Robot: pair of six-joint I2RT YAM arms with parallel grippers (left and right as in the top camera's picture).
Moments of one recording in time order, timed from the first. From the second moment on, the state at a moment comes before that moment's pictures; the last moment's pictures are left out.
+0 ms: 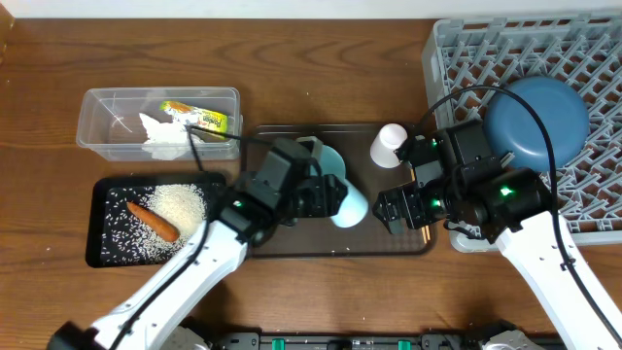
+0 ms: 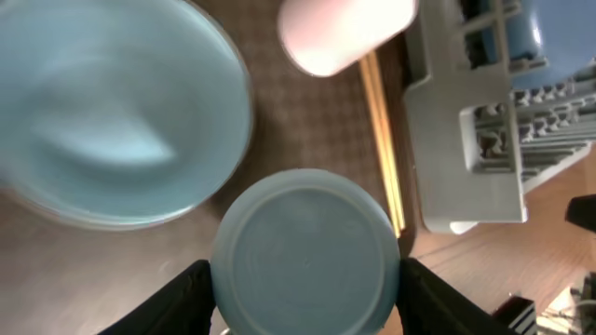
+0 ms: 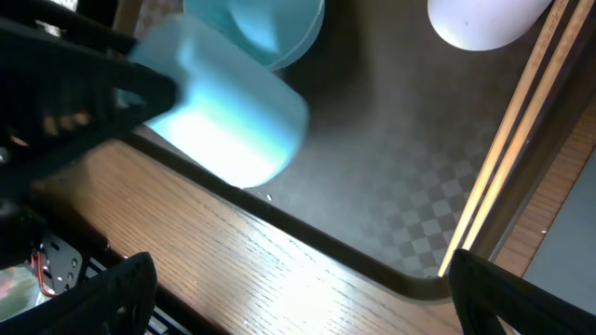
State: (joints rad) left arm -0.58 1.31 0.86 -0.43 0.29 -0.66; right arm 0.40 1.26 1.12 -1.02 -0.31 0.11
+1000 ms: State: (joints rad) left arm -0.42 1.46 0.83 -0.51 0.06 -0.63; right arm 0.40 1.26 1.12 -1.02 -0.31 0.11
